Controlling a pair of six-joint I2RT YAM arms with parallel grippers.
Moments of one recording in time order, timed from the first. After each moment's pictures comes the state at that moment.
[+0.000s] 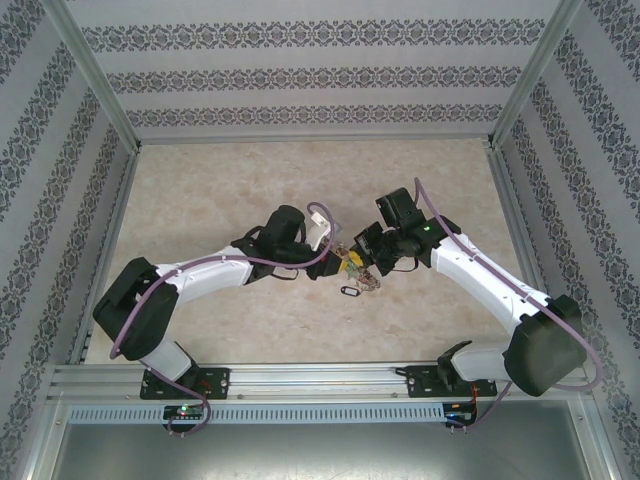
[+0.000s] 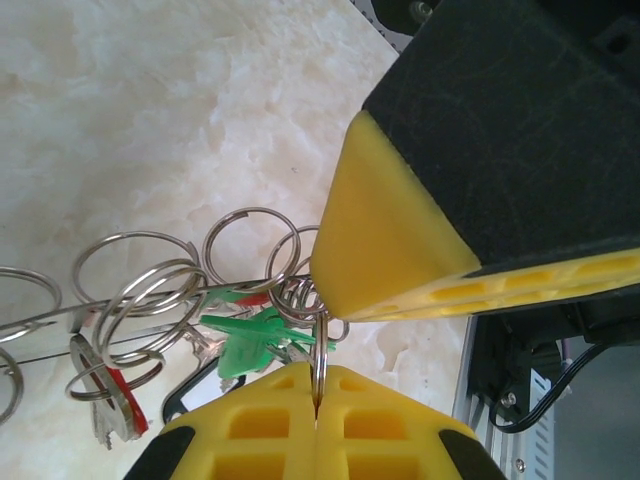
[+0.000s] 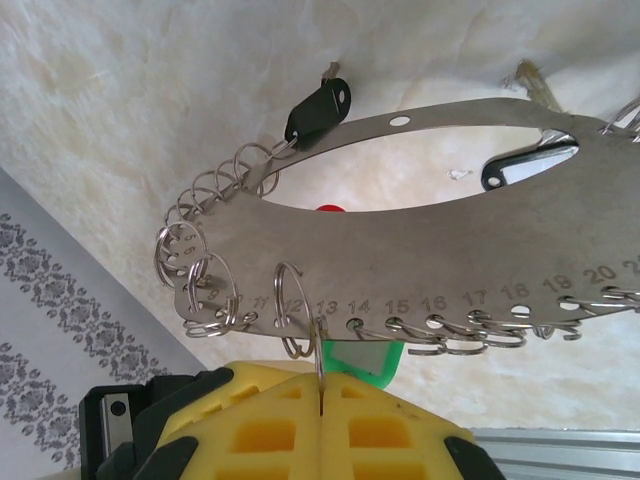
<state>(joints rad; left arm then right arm) -0.68 1.58 0.92 0.04 0.63 -0.28 0.51 1.32 1.02 -0.72 -0.41 1.47</state>
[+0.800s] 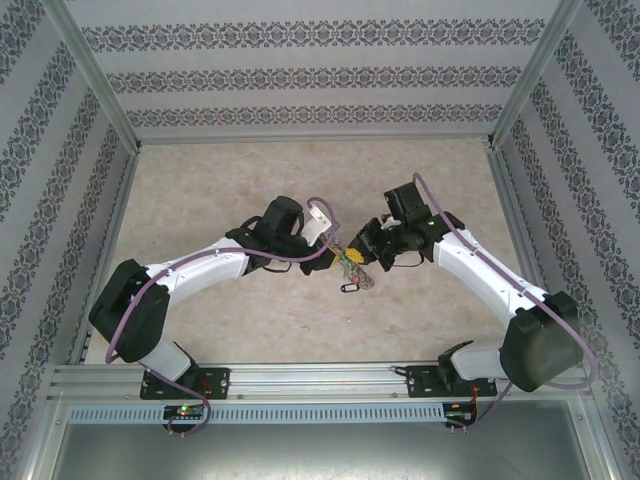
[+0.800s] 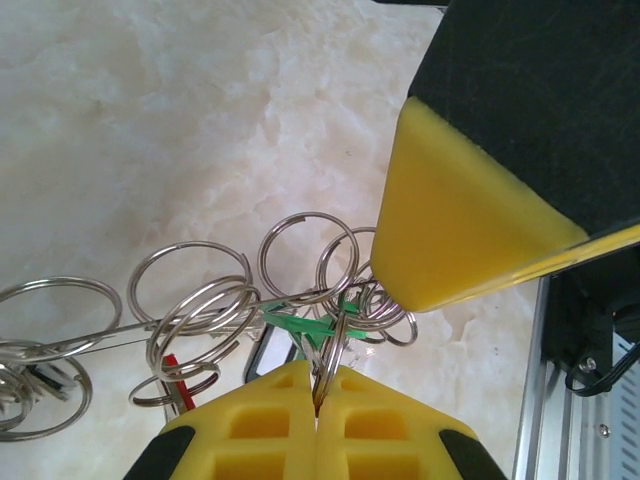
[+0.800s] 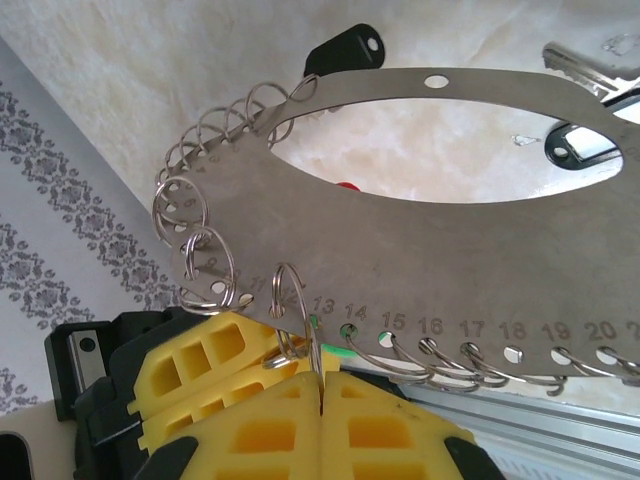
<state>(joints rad) -0.65 1.56 1.01 -0.18 0.55 -0.06 0.43 1.35 1.02 -0.68 -0.62 1.31</state>
